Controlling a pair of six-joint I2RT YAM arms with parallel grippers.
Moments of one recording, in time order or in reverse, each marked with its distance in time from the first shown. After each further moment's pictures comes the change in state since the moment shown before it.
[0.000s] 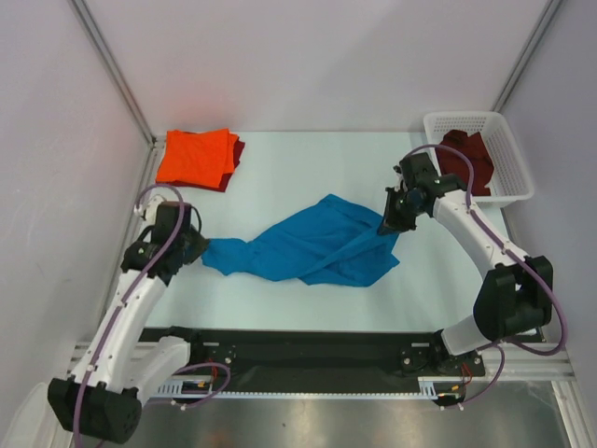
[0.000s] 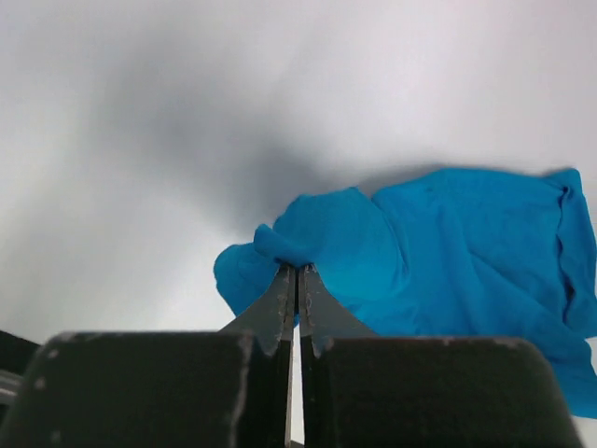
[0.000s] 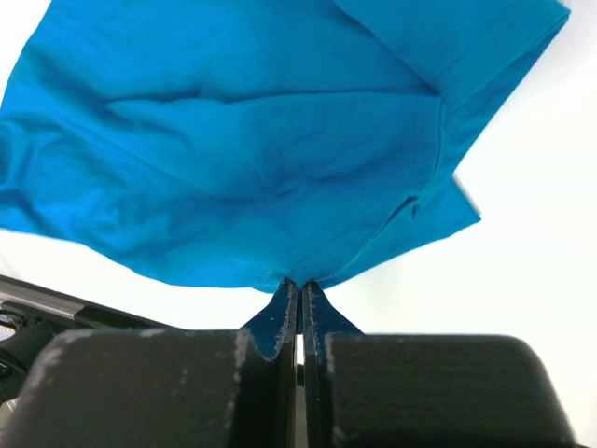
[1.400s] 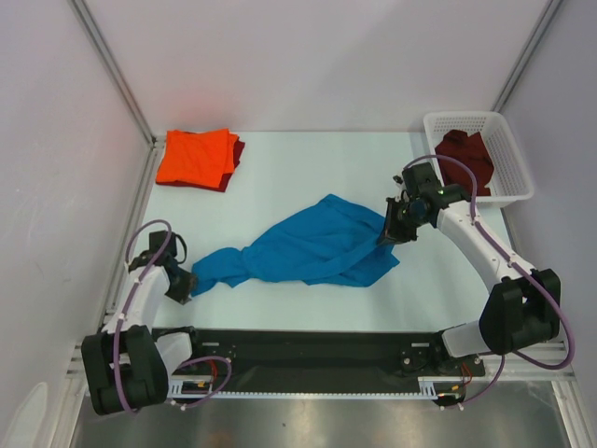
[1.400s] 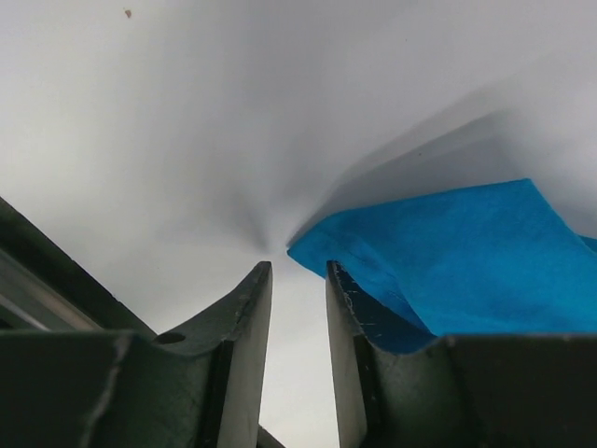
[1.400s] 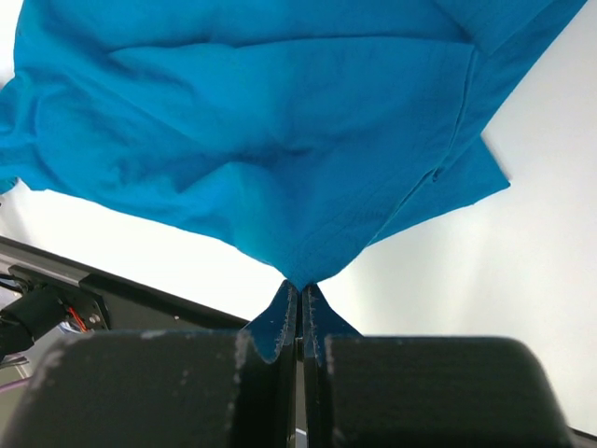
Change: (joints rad) left arm 0.375 0.128 -0.354 0.050 0.092 -0.090; right arm 0.006 -0.086 -0.091 -0.013 -0.066 -0.007
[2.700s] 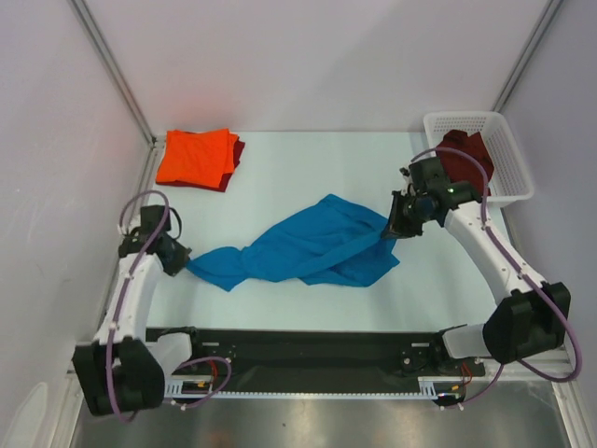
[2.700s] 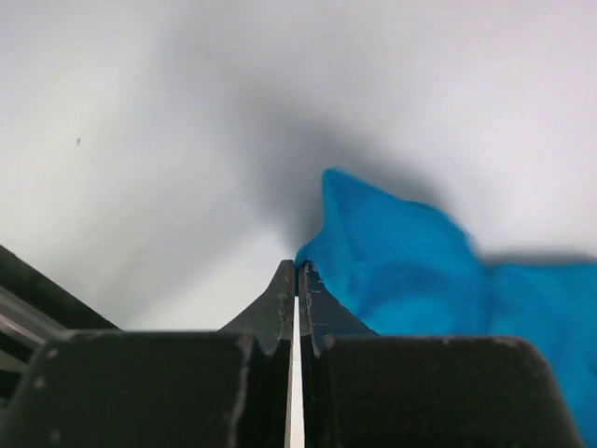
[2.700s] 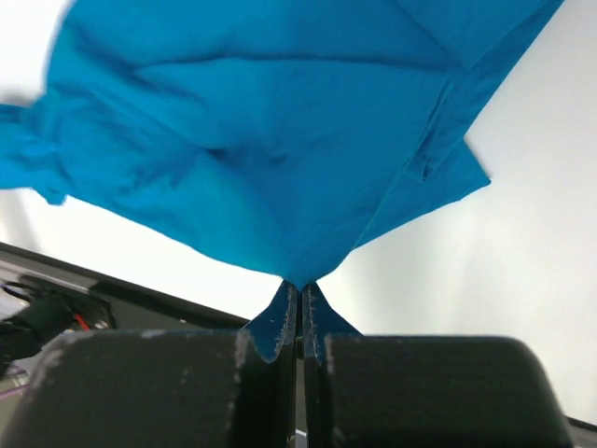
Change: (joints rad) left arm -0.055 0.031 0.213 -0.043 -0.033 0.139; right arm -0.006 -0.038 0.056 -0.048 0.032 -0.003
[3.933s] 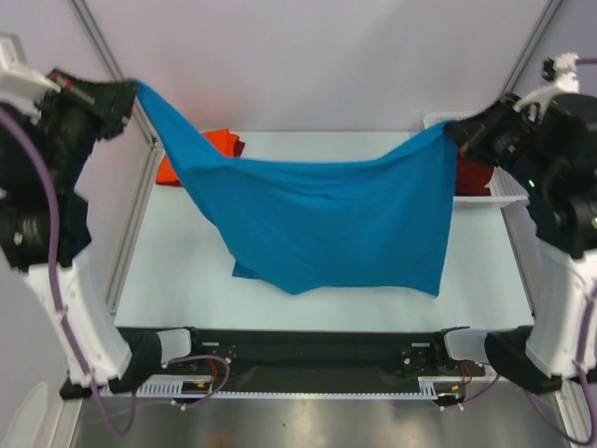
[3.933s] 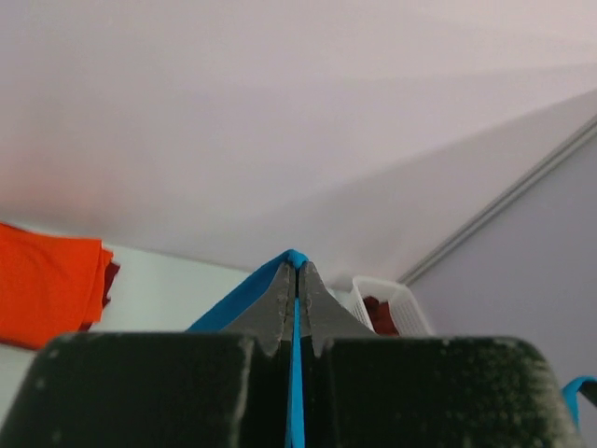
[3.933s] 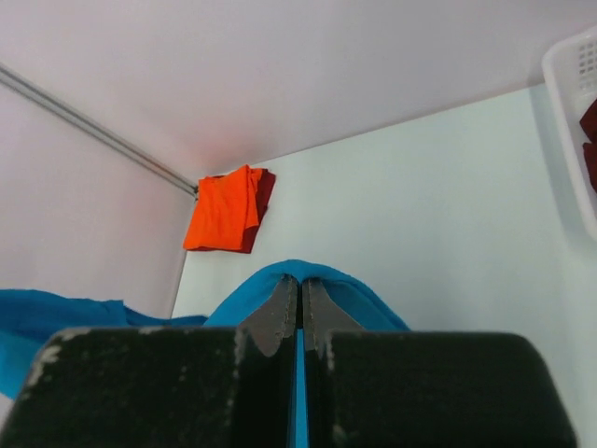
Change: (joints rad) left arm -0.010 0.142 1.442 -0.005 0.502 0.174; right arm -0.084 -0.091 1.012 -0.217 0.211 0.145
